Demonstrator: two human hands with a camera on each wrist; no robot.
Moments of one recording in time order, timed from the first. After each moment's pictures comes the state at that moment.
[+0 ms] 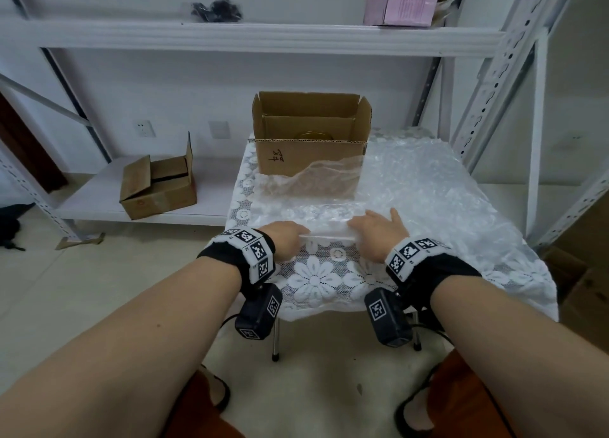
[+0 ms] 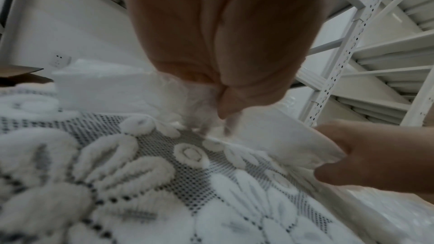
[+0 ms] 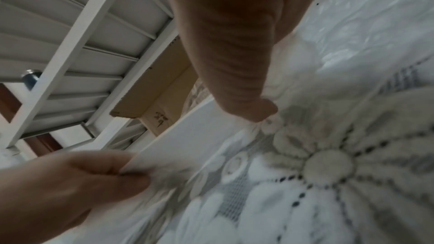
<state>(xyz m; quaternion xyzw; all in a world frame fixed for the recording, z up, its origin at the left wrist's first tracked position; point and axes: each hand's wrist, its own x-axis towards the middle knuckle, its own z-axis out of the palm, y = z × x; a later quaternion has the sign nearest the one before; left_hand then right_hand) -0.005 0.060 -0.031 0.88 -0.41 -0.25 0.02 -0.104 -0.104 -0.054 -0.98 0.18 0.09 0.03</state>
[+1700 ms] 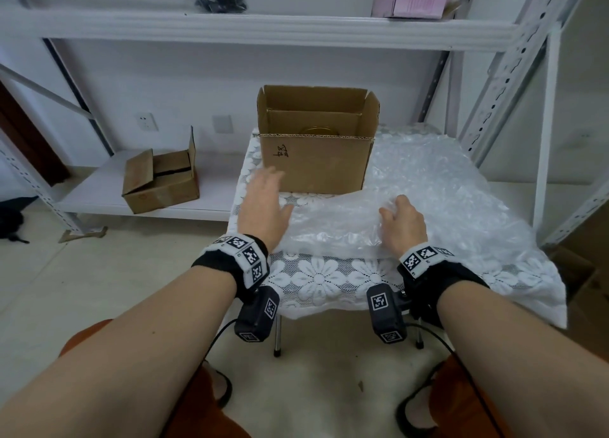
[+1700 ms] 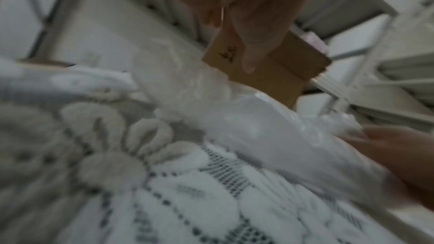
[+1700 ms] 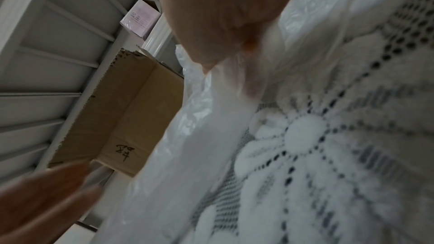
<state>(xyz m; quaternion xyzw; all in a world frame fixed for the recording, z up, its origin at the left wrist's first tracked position) 0.015 0.076 -0.049 0.89 -0.32 0.13 0.30 -0.106 -0.122 -0.074 -0.86 0.38 -0.20 0.29</state>
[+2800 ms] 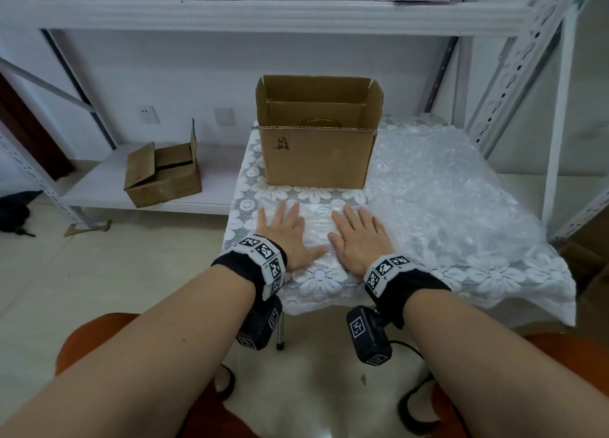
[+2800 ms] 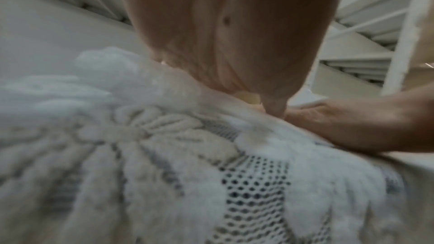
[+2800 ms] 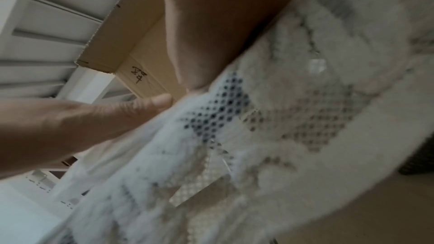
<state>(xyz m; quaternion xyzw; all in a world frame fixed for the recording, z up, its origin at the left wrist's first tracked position) -0.002 0.058 -0.077 0.91 -0.36 -0.14 -0.12 -0.088 -0.081 -0.112 -0.98 0.19 0.06 0.08</state>
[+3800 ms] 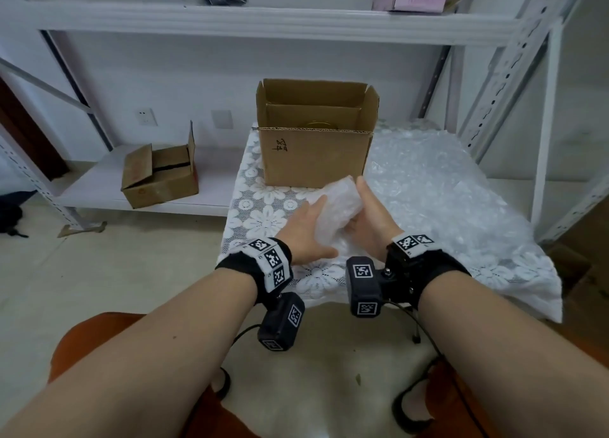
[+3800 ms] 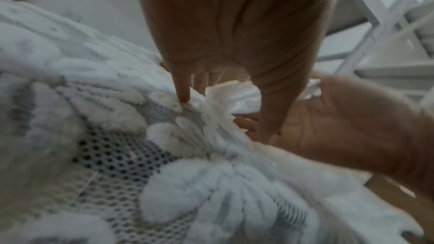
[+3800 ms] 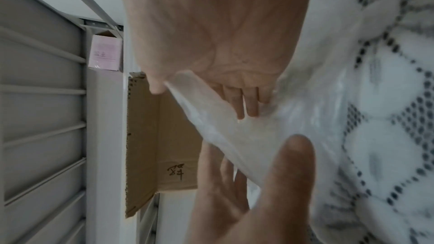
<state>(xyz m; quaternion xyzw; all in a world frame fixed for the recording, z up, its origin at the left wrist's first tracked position) -0.026 0.052 -0.061 0.87 -0.36 -0.22 0.26 -0.086 -0.086 -0.061 -0.53 0.26 -0.04 0.81</state>
